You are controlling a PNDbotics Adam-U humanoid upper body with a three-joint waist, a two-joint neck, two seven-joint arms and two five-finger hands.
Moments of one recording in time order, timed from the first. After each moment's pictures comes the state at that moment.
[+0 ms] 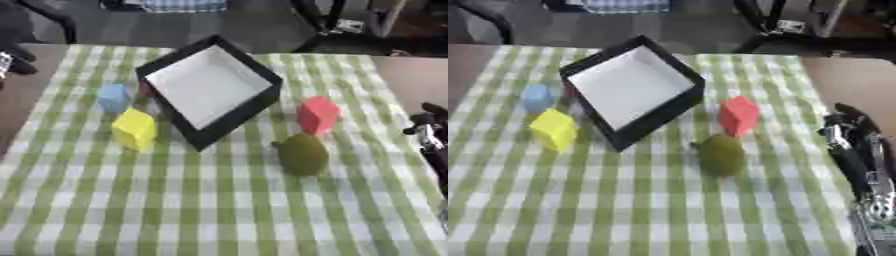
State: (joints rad) left arm -0.36 0.48 0.07 -1.63 -0.17 -0.06 -0.10; right arm -0.01 -0.26 -0.19 -1.65 0.01 -0.22 -0.09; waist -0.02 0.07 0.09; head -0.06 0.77
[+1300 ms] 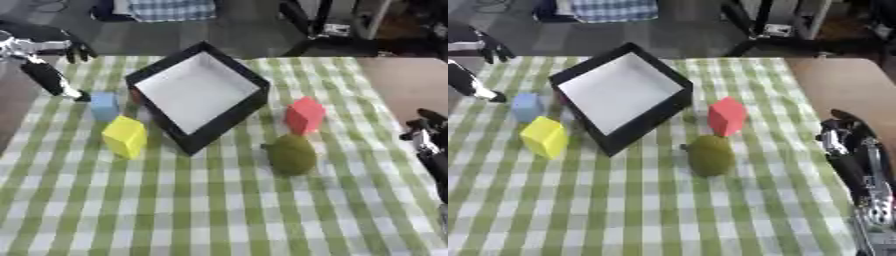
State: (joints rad) left arm -1.03 0.51 -0.16 -0.78 -1.03 -0.42 -0.65; right arm 0.00 -0.26 -0.18 -1.64 0.01 -0.21 -0.08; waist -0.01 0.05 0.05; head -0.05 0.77
